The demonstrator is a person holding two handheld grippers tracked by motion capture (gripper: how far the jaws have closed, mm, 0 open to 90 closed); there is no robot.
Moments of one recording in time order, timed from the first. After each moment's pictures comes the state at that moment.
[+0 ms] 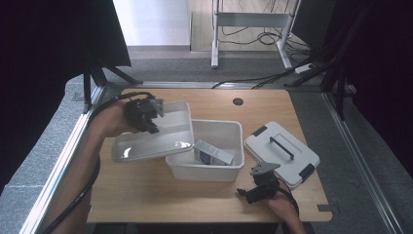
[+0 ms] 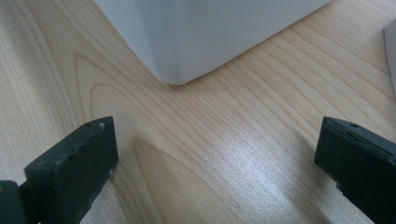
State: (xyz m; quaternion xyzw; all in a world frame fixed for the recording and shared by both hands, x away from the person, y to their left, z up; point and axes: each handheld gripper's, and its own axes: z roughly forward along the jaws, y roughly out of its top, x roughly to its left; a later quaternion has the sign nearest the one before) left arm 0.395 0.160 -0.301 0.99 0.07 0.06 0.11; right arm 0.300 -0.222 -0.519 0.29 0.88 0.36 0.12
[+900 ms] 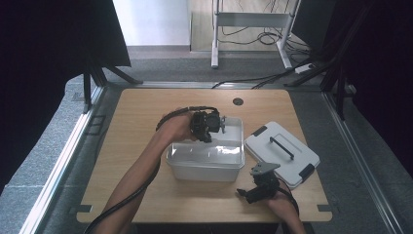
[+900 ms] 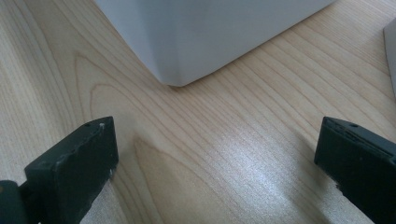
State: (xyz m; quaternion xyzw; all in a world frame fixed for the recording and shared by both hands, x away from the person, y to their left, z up) left arm 0.410 0.017 -0.355 0.99 -0.02 0.05 0.10; right arm 0.299 -0.222 -0.519 0.29 0.88 0.36 0.12
